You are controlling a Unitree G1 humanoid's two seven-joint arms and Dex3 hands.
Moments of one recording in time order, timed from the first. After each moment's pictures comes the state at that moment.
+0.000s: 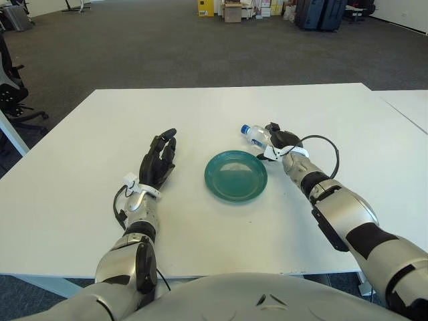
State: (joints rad) left arm -0.35 0.06 0.39 1.11 -0.36 -0.68 -0.70; right arm -0.79 -0.12 0.46 1.37 -0.64 -0.12 -0.37
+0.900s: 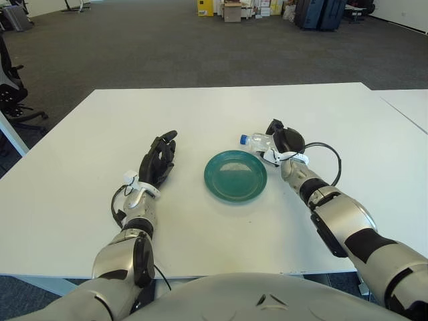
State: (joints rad) left arm -0.40 0.10 0.37 1.21 -0.30 -0.65 -0.60; right arm -0.74 -0.11 0.40 1.34 -0.62 -0.22 -0.70
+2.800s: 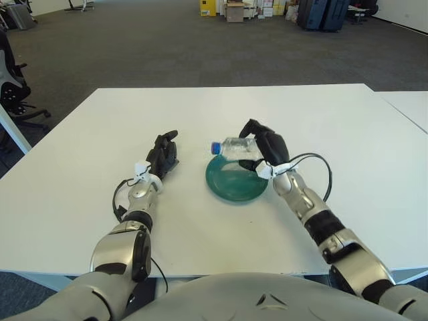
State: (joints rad) left arm -0.44 0.13 0.25 1.23 -0.12 -0.60 -0.33; right arm -0.28 -0.17 0.43 0.44 -0.64 -0.28 -0.39
